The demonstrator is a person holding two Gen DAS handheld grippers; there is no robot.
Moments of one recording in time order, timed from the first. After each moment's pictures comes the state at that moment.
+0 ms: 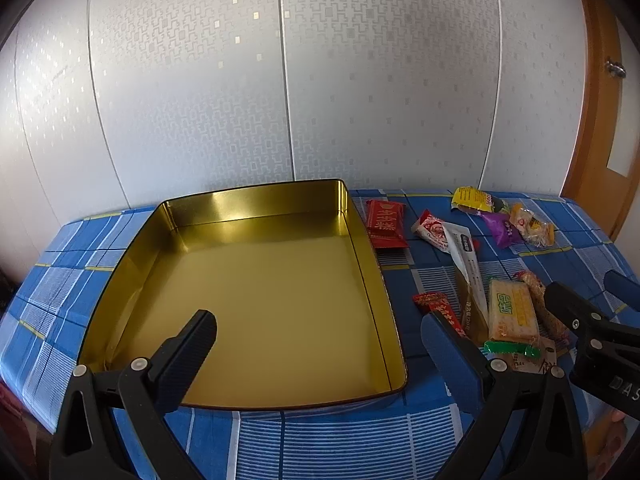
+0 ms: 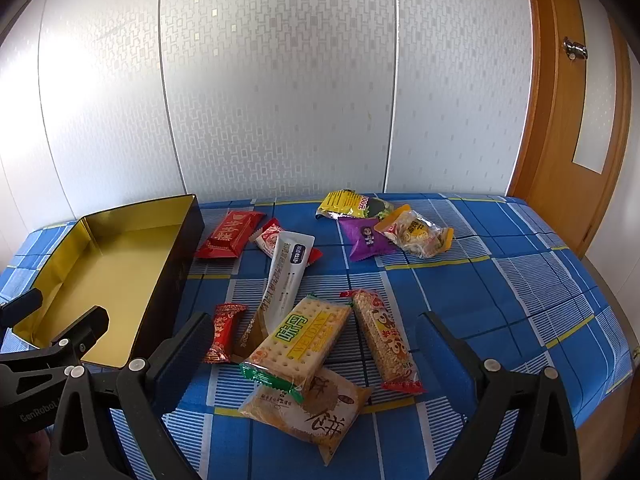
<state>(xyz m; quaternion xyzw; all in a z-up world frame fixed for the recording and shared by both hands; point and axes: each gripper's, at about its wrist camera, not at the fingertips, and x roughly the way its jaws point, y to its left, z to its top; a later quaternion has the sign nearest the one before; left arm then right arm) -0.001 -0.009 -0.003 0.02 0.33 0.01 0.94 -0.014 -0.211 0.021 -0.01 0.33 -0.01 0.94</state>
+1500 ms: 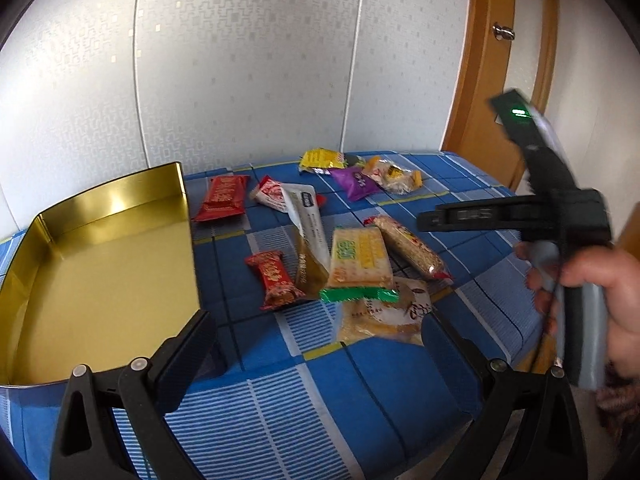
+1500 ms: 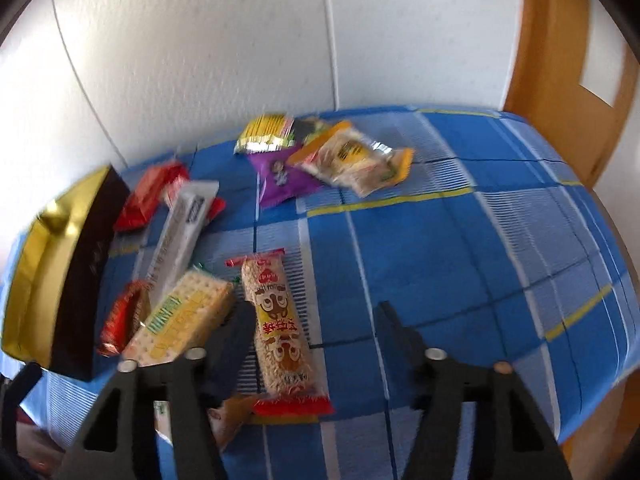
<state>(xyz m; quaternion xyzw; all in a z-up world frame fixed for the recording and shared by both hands) -0.031 -0.087 -0.023 0.03 0.35 -0.21 0.91 0.056 -0.303 -0.024 0.03 0.48 -0.01 0.88</state>
